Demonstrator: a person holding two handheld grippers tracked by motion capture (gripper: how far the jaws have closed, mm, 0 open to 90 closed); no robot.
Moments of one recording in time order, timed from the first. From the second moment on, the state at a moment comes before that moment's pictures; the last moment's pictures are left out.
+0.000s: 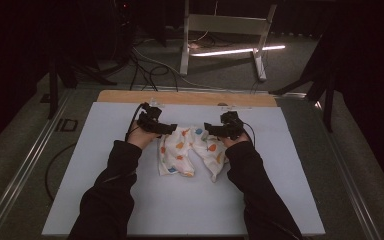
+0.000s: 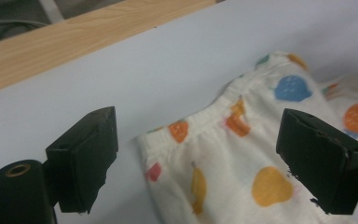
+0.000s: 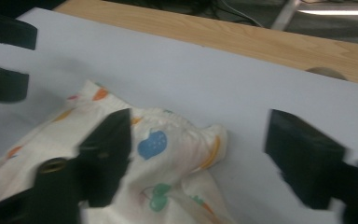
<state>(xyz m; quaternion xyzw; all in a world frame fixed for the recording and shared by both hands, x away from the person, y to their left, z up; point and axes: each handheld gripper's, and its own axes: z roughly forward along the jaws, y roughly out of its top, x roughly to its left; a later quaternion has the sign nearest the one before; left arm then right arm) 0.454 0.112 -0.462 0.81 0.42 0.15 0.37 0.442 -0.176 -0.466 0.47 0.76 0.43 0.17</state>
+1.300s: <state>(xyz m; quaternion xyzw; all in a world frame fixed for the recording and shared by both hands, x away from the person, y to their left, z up) 0.323 0.128 -0.438 0.86 0.28 0.08 0.42 0.340 -0.224 -0.448 0.37 0.80 0.45 0.15</state>
